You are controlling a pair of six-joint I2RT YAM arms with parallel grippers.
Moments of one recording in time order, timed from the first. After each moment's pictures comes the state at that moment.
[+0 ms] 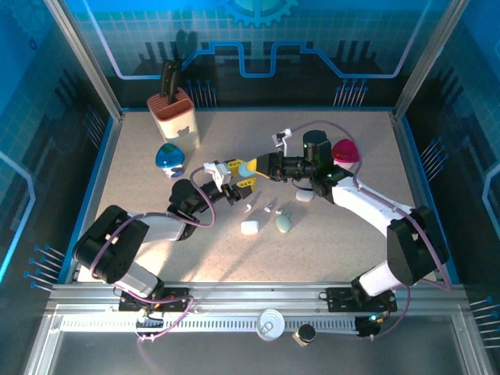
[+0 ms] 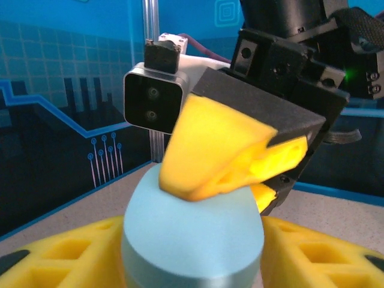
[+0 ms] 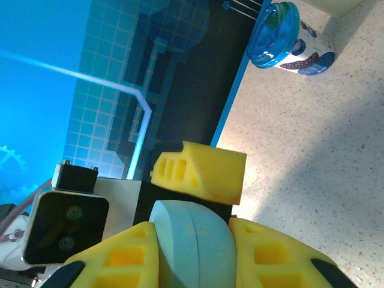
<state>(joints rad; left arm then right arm) -0.48 1.53 0.49 1.26 0.54 -0.10 0.47 1.50 1.00 0.19 -0.86 0.93</state>
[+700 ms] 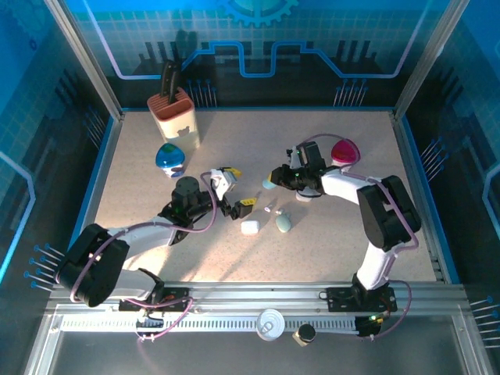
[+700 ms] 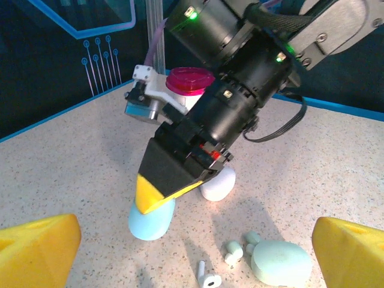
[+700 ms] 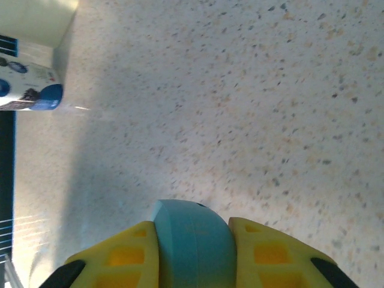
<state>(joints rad) -0.48 1.35 0.47 0.74 0.52 0.07 0.38 1.82 1.04 -0.07 -0.45 0.62</state>
